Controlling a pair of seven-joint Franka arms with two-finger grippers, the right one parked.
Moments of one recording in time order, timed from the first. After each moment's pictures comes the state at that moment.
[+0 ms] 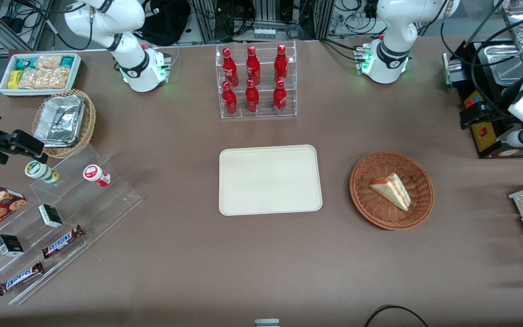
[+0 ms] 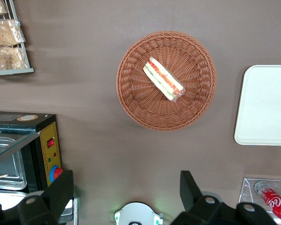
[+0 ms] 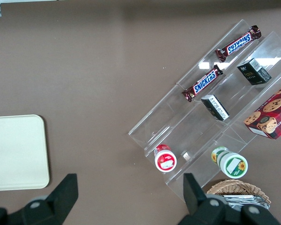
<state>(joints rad) 0.03 0.08 -0.11 -1.42 0.07 1.34 -0.11</state>
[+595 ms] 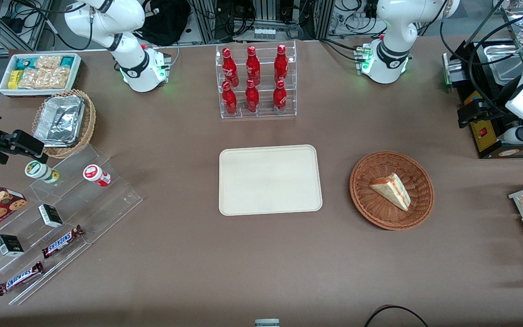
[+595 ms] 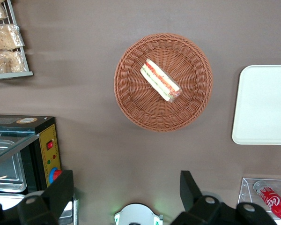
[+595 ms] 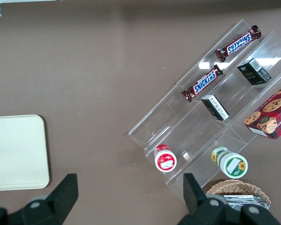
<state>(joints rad) 0.02 0.07 -0.12 -1.41 0.07 1.35 -0.11</state>
